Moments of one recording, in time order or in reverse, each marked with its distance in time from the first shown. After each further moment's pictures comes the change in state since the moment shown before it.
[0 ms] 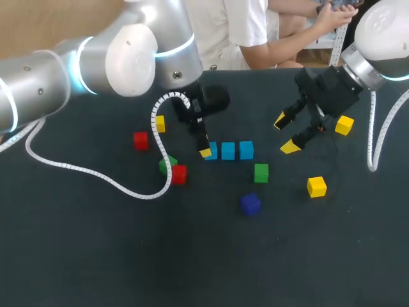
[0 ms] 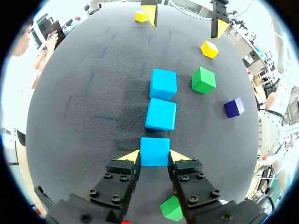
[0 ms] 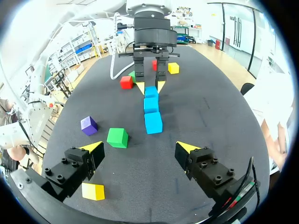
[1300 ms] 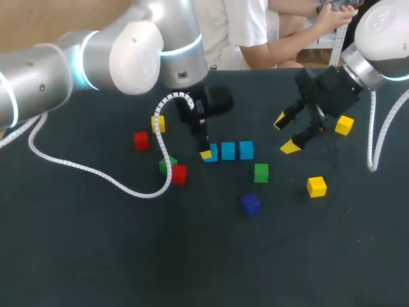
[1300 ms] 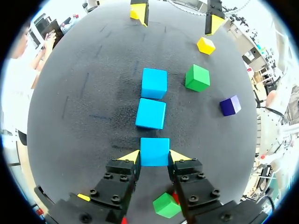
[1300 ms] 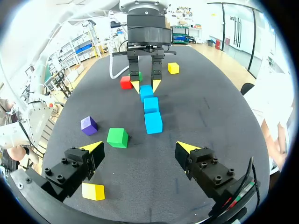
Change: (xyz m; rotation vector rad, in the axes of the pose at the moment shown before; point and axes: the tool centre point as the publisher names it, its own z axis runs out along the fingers) left arm 0.000 -0.010 -0.004 -0.007 0.044 0.005; right arm 0.000 0.000 0.000 0.000 0.000 0.000
